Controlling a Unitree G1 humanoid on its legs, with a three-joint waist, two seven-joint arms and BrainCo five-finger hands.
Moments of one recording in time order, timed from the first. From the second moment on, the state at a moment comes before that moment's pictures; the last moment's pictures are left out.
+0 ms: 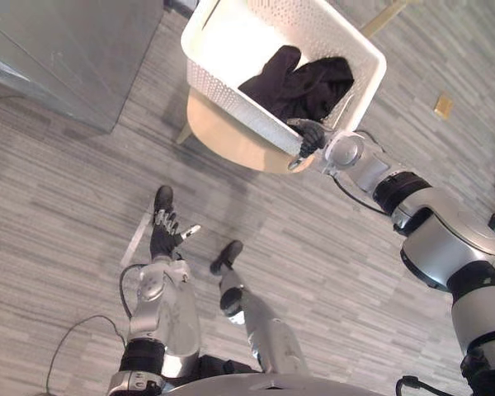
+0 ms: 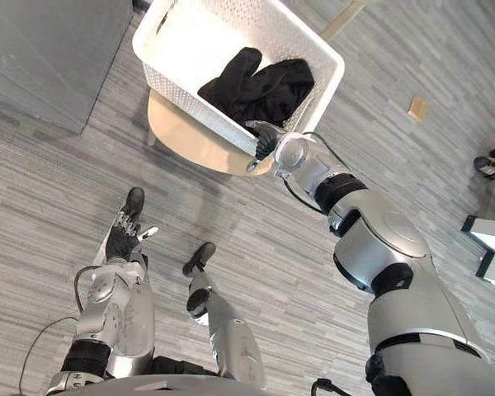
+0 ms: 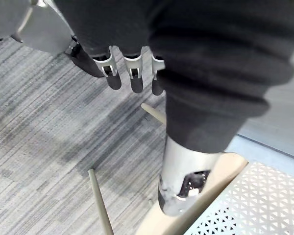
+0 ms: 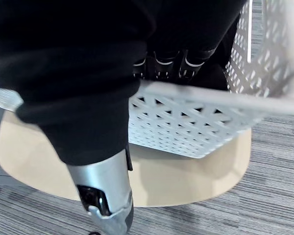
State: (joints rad) left arm -0.06 -0.02 0.05 0.28 -0.26 -0.08 0.08; right arm -1.21 -0.62 1.00 0.88 0.17 -0.04 0.08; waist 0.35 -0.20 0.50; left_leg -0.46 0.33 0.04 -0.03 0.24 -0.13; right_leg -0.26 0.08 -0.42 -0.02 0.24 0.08
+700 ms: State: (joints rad) left arm -0.01 0.06 0.16 0.33 -0.25 -0.07 0.08; right arm -1.32 -0.65 0.94 0.87 0.26 -0.05 0.03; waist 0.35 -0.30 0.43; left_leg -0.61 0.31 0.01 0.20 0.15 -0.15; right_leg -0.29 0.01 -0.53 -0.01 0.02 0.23
